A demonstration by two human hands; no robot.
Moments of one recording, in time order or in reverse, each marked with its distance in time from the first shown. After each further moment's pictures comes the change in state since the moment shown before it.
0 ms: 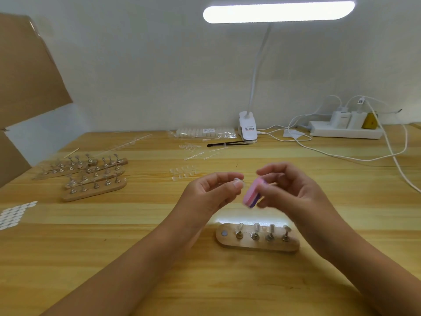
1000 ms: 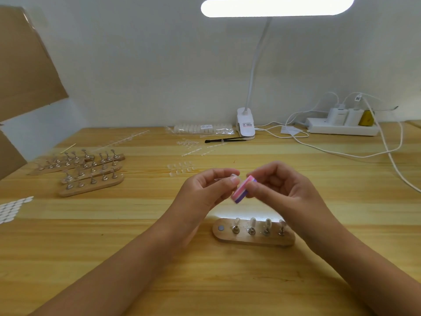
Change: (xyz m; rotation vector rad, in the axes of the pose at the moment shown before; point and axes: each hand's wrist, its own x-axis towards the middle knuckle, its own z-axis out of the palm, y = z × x) left_hand 0.000 -0.003 0.001 0.008 0.012 -0.005; right_hand -0.003 -0.003 0.008 -0.034 -0.019 -0.028
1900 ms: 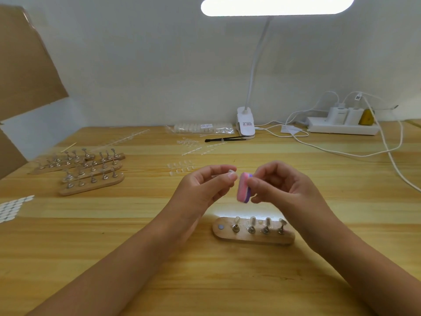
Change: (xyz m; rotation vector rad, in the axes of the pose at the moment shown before) left_hand 0.000 0.004 -0.002 -0.053 0.027 -0.014; right_hand 0.002 0.002 -0.003 0.006 0.007 0.024
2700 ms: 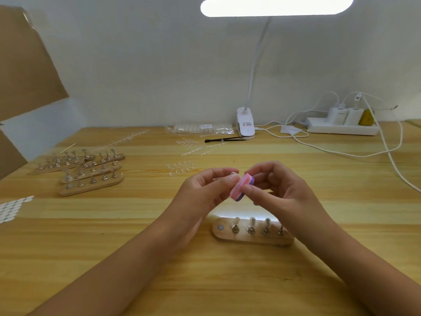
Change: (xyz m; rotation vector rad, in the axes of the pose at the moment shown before) left_hand -0.002 -0.001 0.003 -0.053 -0.037 -0.019; right_hand 0.001 0.011 0.000 -0.154 -0.026 -0.059
